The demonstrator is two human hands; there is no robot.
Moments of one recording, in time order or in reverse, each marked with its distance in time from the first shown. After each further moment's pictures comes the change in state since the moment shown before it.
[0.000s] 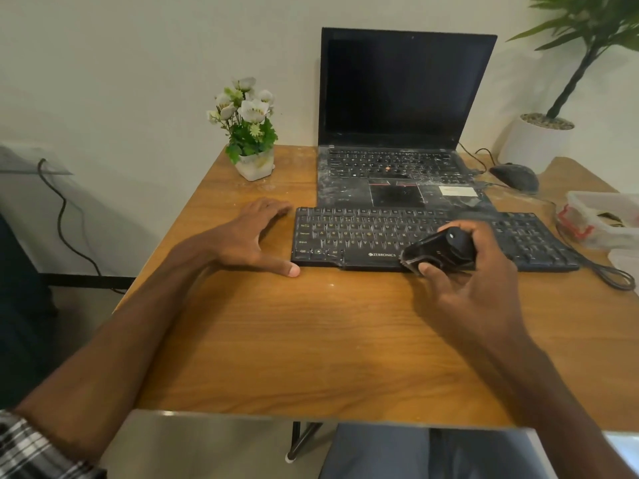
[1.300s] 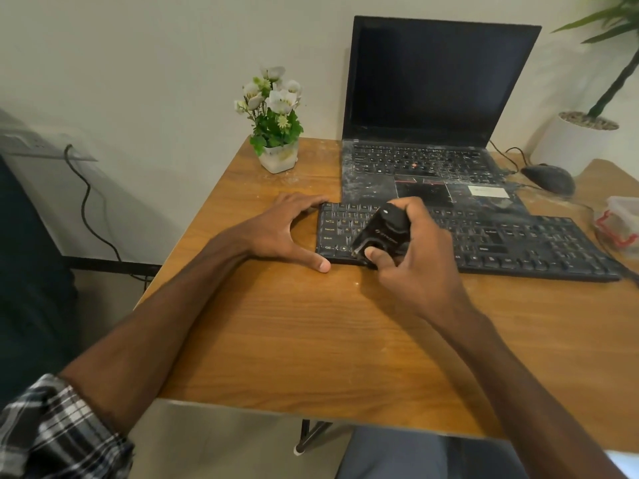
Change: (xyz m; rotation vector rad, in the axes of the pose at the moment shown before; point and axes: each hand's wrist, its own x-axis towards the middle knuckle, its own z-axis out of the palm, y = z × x) left_hand 0.010 0.001 0.006 -0.112 0.034 0.062; right_hand 0.023 -0.049 0.073 -0.063 -0.214 -0.083
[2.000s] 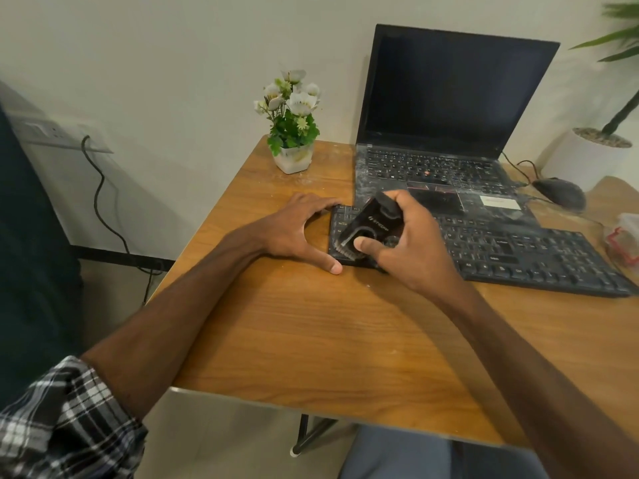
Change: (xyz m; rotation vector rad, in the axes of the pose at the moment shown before) left_hand -0.001 -0.003 0.000 0.031 0.017 0.021; right_hand 0.027 -0.015 0.010 0.101 -0.129 -0.019
